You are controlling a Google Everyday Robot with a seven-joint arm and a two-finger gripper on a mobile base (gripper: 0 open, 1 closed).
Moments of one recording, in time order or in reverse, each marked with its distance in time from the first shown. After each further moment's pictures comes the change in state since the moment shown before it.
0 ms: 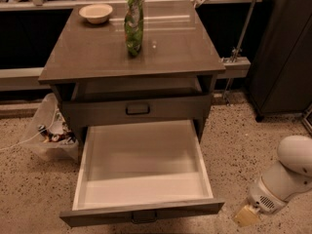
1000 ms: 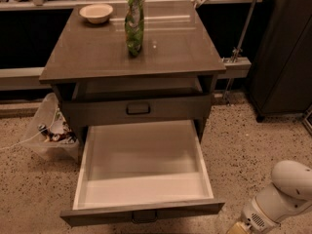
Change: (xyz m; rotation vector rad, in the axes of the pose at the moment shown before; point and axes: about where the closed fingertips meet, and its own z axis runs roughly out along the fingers) arm 0.019 0.003 0.067 -0.073 -0.028 0.146
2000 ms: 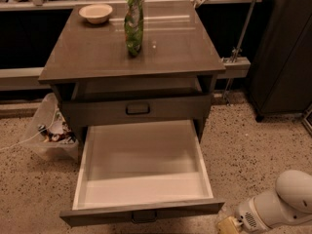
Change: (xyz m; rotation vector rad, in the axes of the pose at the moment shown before) arm -0.029 0.010 -0.001 0.053 -0.217 0.150
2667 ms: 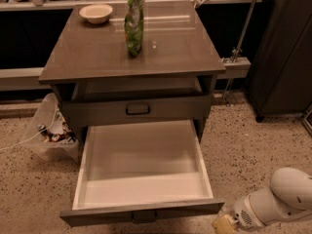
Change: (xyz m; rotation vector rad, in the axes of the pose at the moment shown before) arm -0.009 0.006 0.006 -0.016 0.007 -0.023
